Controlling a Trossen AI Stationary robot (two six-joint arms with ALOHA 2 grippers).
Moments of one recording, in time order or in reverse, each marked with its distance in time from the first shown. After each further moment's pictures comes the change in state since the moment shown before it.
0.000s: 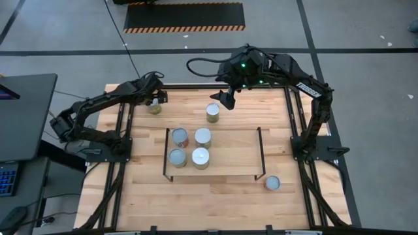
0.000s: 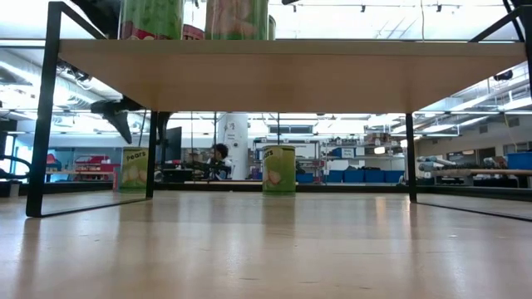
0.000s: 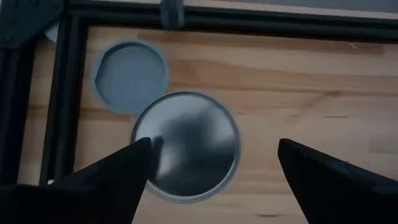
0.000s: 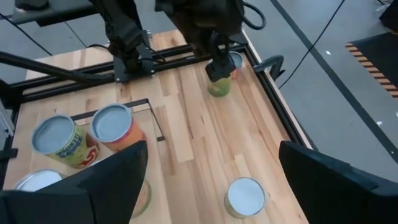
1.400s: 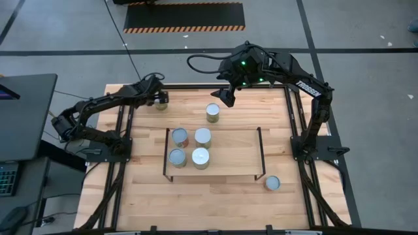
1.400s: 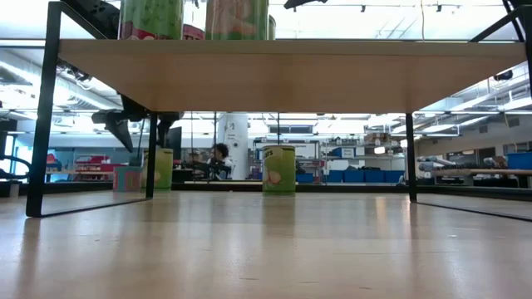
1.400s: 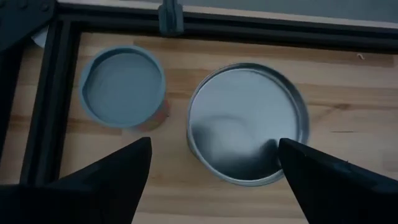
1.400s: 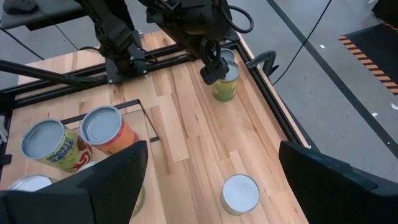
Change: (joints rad) left arm 0.007 0.021 -0.079 0.145 -0.032 0.013; right arm -0.022 0.000 0.000 -0.008 0.001 0.017
